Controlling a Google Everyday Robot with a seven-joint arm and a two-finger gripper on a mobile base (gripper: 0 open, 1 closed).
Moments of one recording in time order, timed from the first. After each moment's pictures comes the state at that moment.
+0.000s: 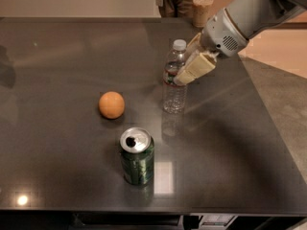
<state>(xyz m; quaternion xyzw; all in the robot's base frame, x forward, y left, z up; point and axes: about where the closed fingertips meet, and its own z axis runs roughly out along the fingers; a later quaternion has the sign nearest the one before) 0.553 -0.075 0.937 -0.63 0.70 0.21 0.27</state>
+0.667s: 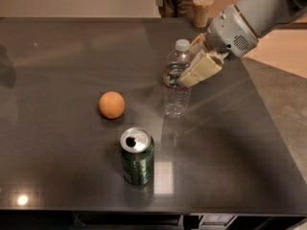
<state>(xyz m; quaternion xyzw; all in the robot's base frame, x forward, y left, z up) 0.519 -0.075 0.953 -0.65 0.67 0.23 0.27</state>
